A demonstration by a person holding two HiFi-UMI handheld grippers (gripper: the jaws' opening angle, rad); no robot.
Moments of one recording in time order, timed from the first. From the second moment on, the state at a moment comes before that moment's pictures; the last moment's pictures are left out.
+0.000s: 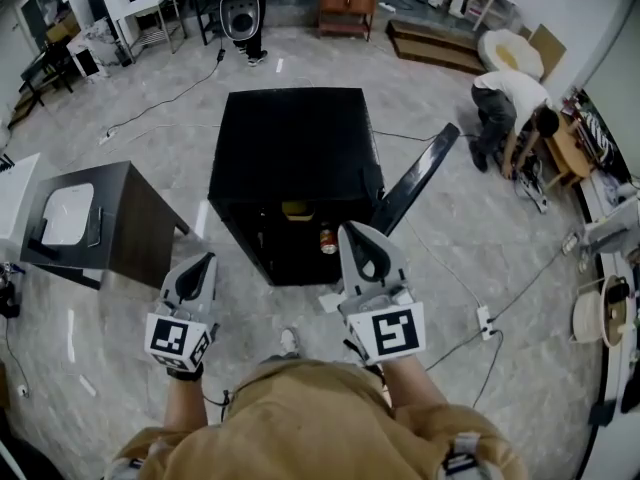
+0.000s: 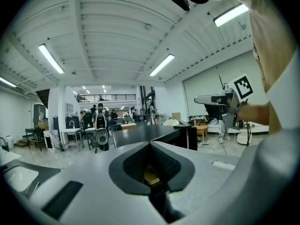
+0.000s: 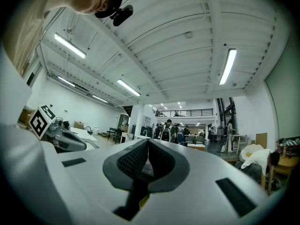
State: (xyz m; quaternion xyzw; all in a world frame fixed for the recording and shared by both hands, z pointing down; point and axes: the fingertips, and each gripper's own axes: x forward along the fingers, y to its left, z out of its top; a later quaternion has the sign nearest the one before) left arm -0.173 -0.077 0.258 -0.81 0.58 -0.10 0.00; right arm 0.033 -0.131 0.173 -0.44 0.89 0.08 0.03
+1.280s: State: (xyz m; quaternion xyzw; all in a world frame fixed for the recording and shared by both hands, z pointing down) left arm -0.254 -0.030 0.233 -0.77 0.64 -0.01 0.00; right arm 0.064 -0.135 0.170 -0.49 0.87 0.07 0.02
